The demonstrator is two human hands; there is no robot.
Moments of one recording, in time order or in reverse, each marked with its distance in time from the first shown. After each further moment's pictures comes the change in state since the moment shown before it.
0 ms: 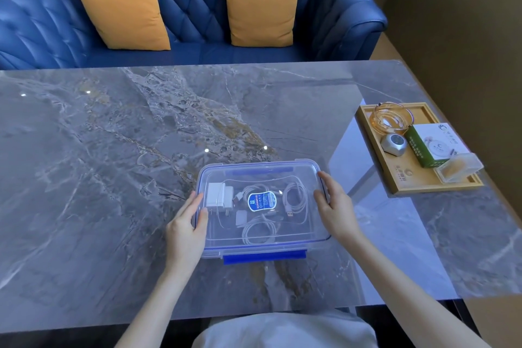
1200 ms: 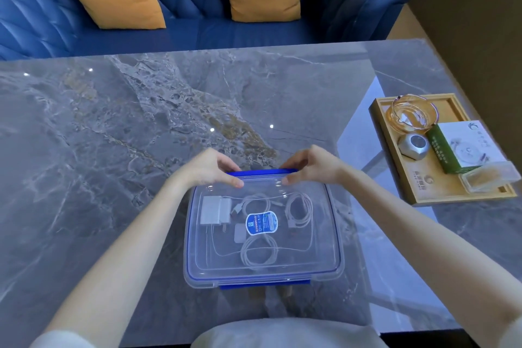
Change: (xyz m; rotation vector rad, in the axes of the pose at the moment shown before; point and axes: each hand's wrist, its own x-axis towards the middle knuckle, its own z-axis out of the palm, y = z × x) left_hand 0.161 0.057 0.034 0.186 -0.866 -0.133; right_hand 0.137 -0.041 -0.002 -0.255 -0.650 -0.080
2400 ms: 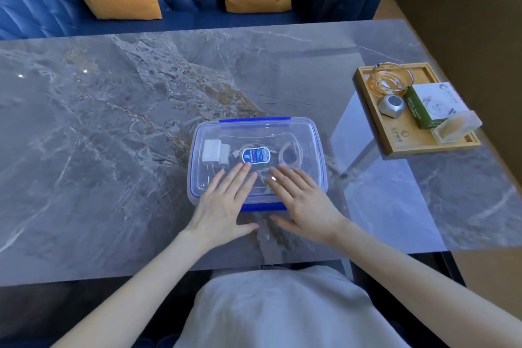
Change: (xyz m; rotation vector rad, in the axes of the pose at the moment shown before) left_hand -0.115 -0.054 0.153 0.982 0.417 0.462; right_hand -0.140 0.016 0.139 -0.887 0.365 -0.424
